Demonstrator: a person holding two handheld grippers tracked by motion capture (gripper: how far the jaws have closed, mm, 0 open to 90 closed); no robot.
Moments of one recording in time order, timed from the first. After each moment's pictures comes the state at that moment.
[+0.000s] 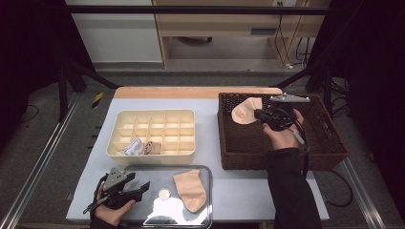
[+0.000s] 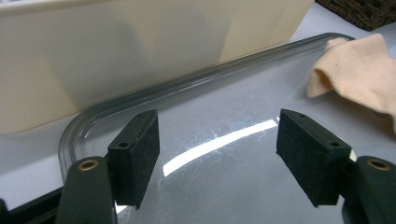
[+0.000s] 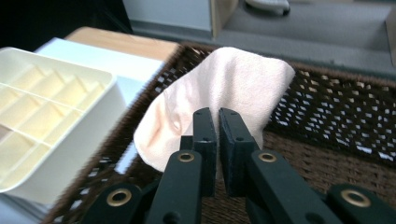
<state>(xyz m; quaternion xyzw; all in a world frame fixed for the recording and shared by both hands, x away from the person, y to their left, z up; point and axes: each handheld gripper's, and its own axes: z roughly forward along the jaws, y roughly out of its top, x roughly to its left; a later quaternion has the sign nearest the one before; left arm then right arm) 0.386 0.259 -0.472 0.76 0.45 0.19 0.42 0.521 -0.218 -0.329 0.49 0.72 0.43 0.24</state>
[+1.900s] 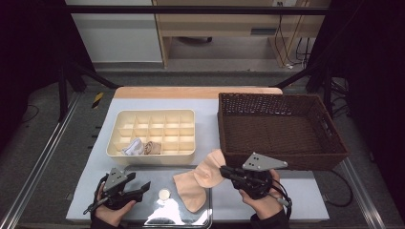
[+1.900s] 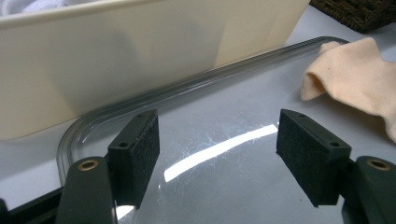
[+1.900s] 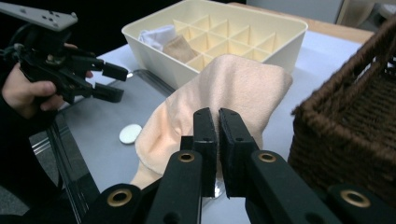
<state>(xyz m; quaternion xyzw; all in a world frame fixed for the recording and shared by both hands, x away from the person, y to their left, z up) 0.384 0.257 -0.470 0.76 0.44 0.20 0.43 0.384 -0.148 -0.384 0.34 0.78 0.51 0.13</state>
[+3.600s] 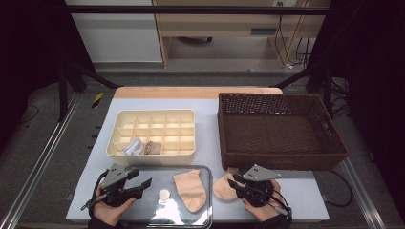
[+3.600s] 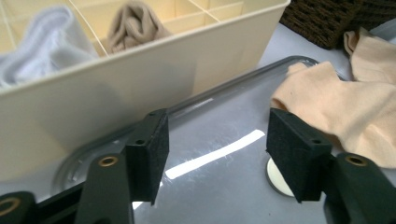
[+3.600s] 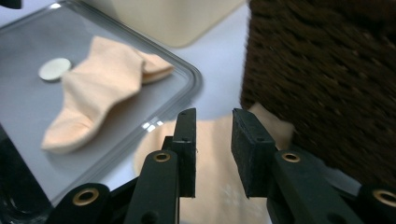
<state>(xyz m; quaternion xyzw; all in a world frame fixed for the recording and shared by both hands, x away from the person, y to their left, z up) 0.384 0.248 -0.438 0.78 0.41 0.20 0.43 0.382 -0.160 -0.439 0.38 0.80 0.43 0.17</state>
